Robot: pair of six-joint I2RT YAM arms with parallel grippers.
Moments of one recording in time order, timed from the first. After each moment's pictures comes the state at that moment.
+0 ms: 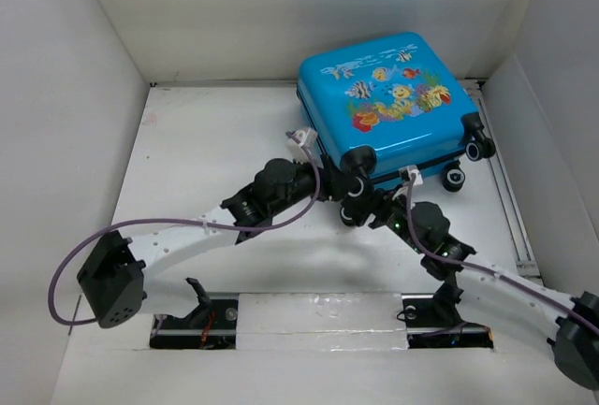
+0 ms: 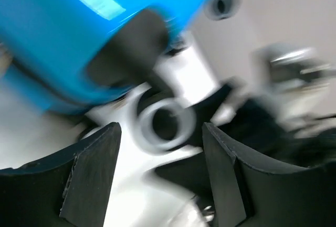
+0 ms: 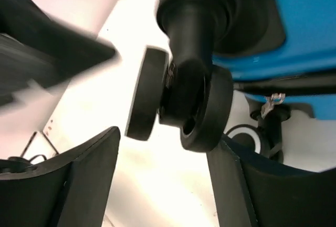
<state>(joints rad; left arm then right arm) -0.93 1.28 0.87 0.27 0.02 -0.72 0.75 0.82 0.29 0.42 0.07 0.65</state>
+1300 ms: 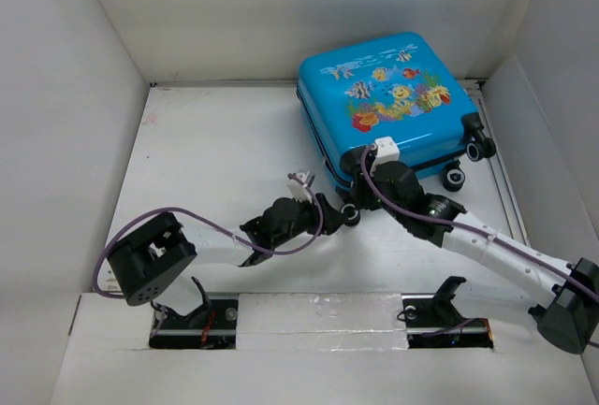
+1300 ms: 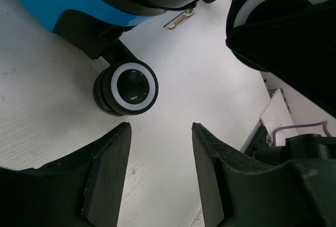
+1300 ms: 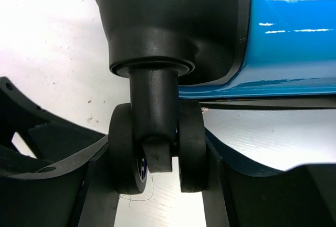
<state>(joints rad) -0.98 1.47 0.48 0.71 -0.05 -0.80 0.79 1.07 0.82 -0.31 0.34 0.35</state>
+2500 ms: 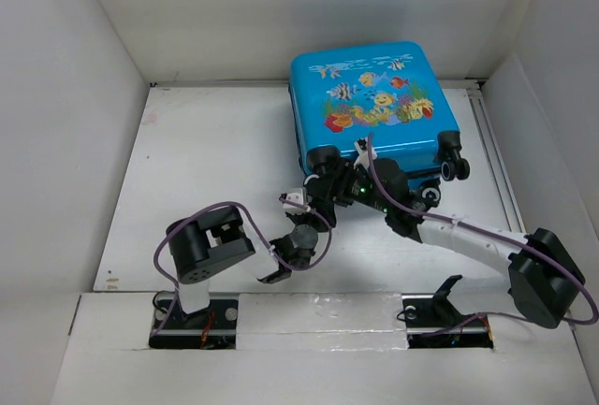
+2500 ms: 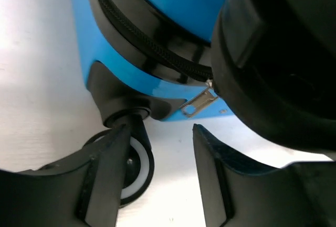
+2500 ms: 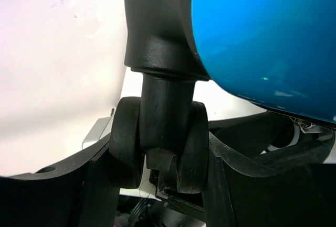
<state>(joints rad) -1.18 1.79 0.49 1.17 -0.88 -0.65 0.76 1.26 0.71 0.31 -0.20 0.98</state>
